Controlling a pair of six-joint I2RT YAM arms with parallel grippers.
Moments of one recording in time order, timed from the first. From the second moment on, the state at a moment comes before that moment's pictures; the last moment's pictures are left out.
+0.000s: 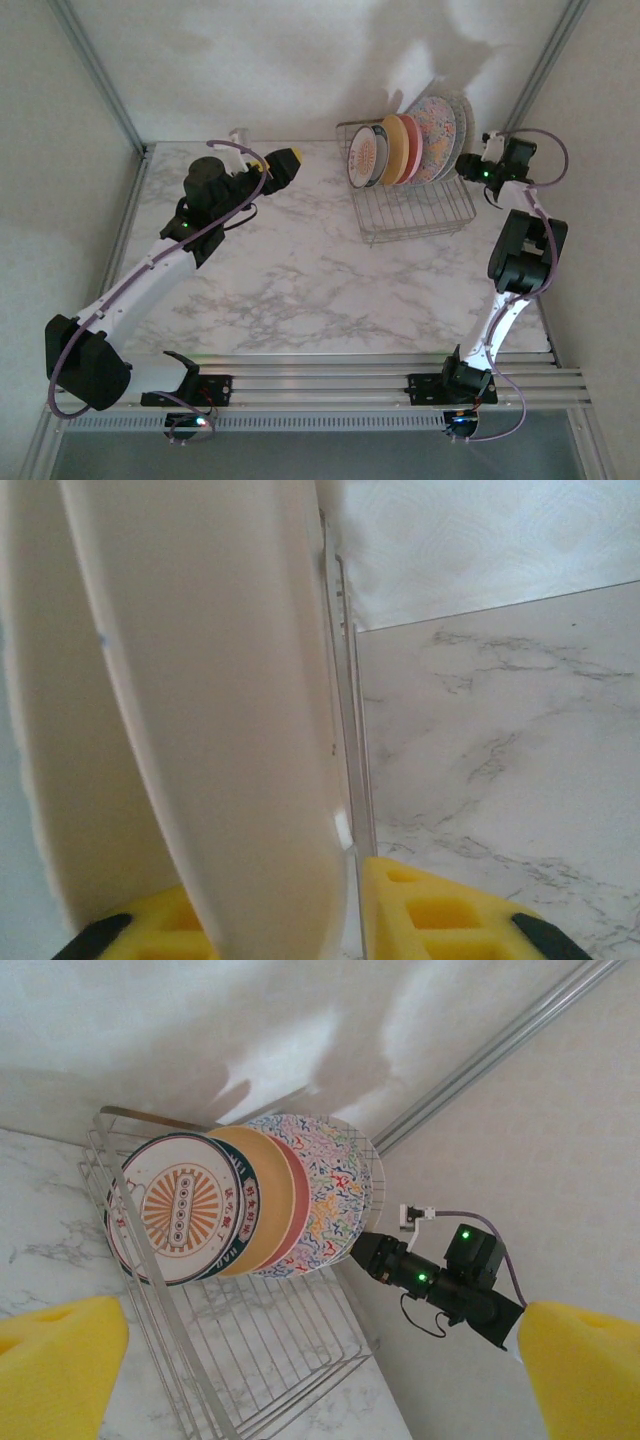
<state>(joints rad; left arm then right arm) -0.43 1.29 1.12 0.13 0.24 -0.77 -0.27 2.05 1.56 -0.10 -0.59 0.05</state>
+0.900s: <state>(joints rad) -0.43 1.29 1.13 0.12 0.23 -0.77 -0.23 2.06 1.59 -0.14 -0.43 0.02</state>
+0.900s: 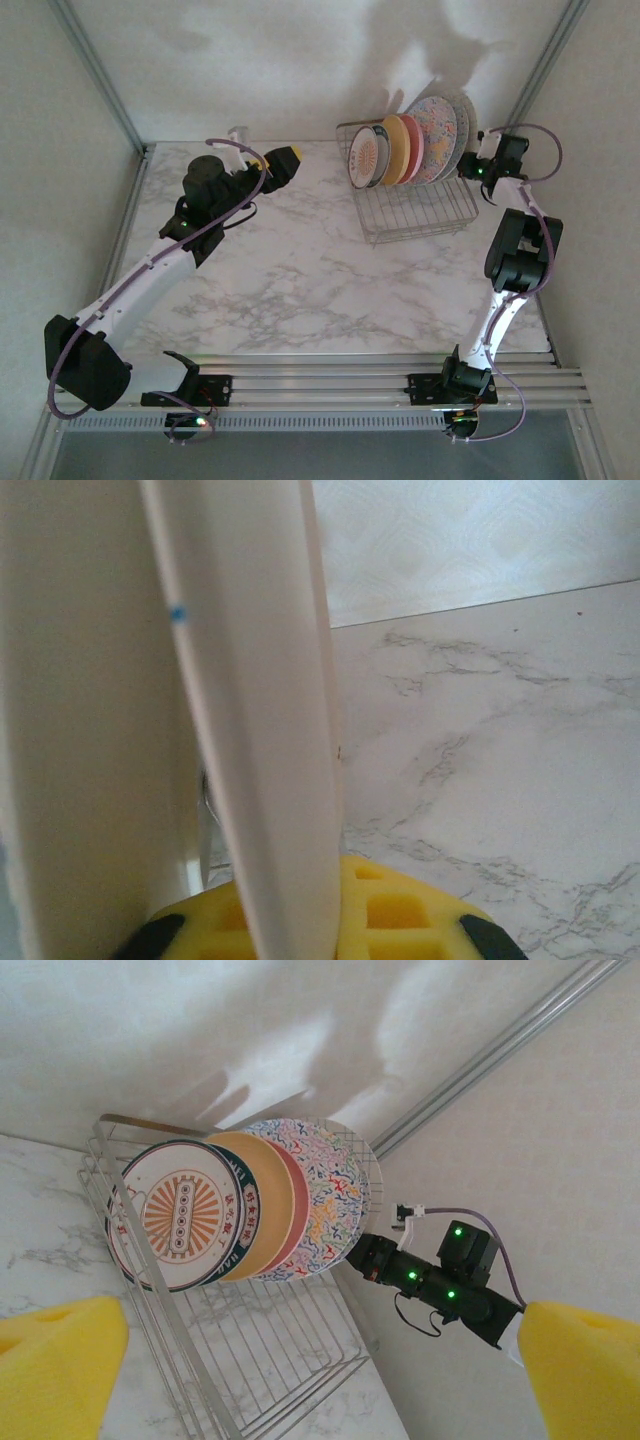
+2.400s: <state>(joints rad) -0.44 1.30 1.18 0.24 0.26 -0.84 -0.17 1.85 1.62 -0.25 -0.12 0.05</state>
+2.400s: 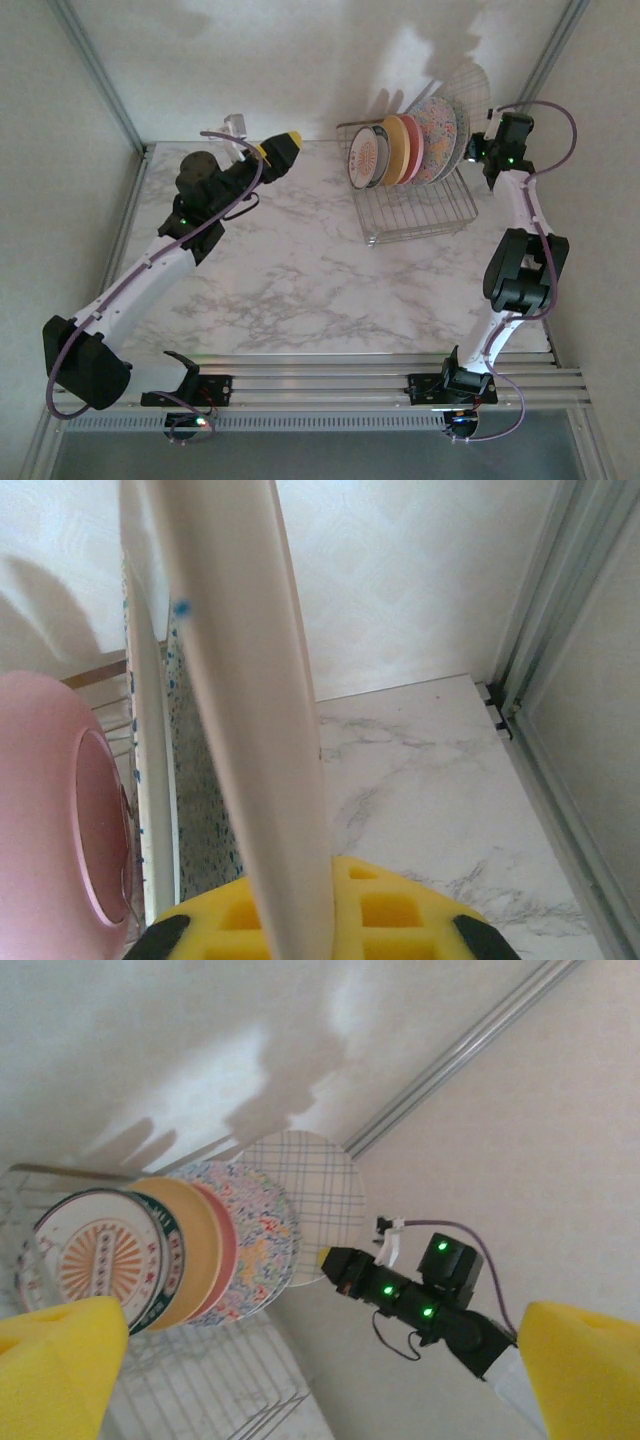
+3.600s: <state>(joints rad) -0.47 1.39 1.32 0.25 0.29 -0.93 -0.09 1.44 1.59 -0.44 0.12 0.05</state>
